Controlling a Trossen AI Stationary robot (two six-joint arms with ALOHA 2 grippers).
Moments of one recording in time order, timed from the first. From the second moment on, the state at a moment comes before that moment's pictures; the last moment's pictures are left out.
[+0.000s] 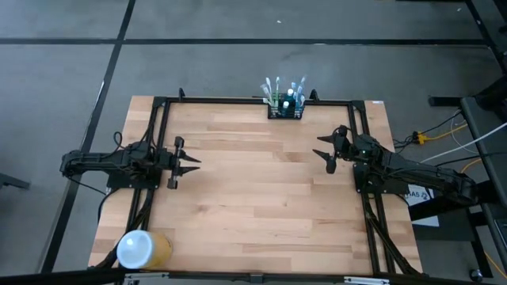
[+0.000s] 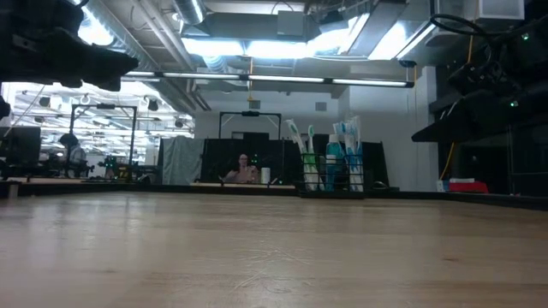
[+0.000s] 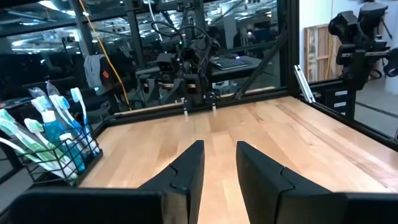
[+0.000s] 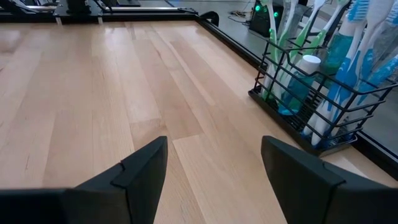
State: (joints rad) left arm 0.02 0.00 0.01 0.03 0.06 0.14; right arm -0.38 0.32 0.02 0.00 0.00 -0.09
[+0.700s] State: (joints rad) left arm 0.02 0.00 0.01 0.03 0.06 0.14; right arm -0.10 0.00 0.02 0.00 -0.07 -0.08
